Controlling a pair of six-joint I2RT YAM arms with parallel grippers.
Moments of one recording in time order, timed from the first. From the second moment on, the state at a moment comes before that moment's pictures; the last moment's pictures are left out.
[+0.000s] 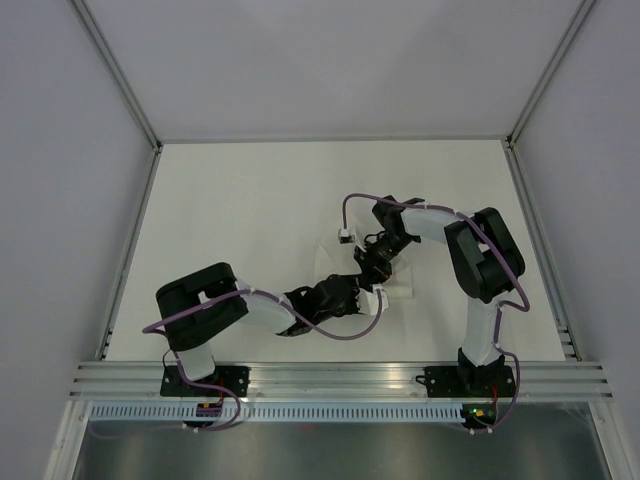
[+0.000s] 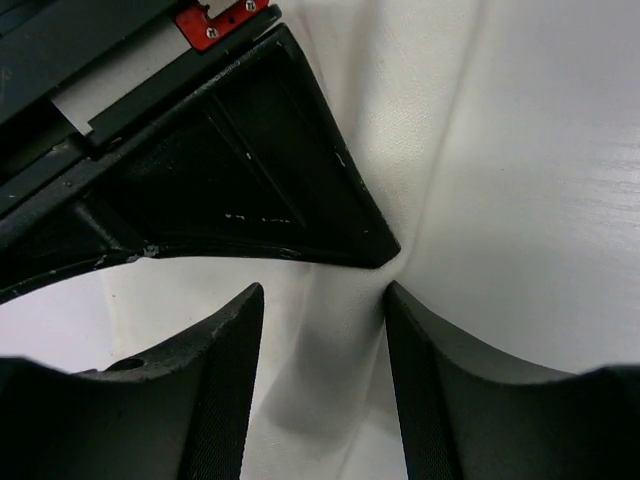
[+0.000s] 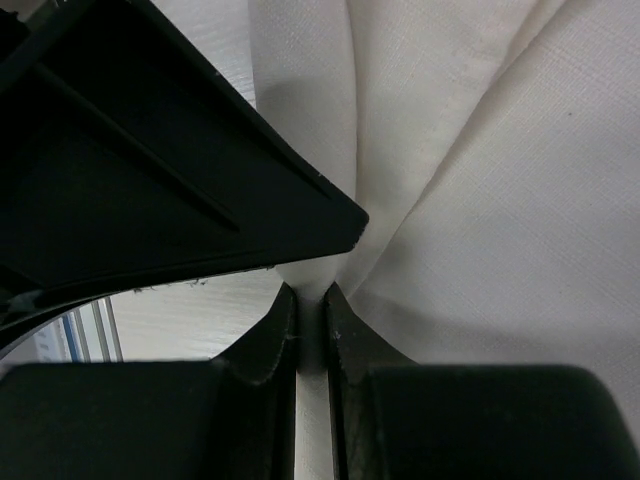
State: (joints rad) left arm -1.14 1.76 0.65 0.59 -0.22 0.60; right arm 0.44 1.99 1.21 -0.85 -0.81 -0.82
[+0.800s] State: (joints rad) left arm -1.07 1.79 0.74 0.51 0.04 0.49; right arm 0.39 1.95 1.22 -0.93 -0.81 -0.82
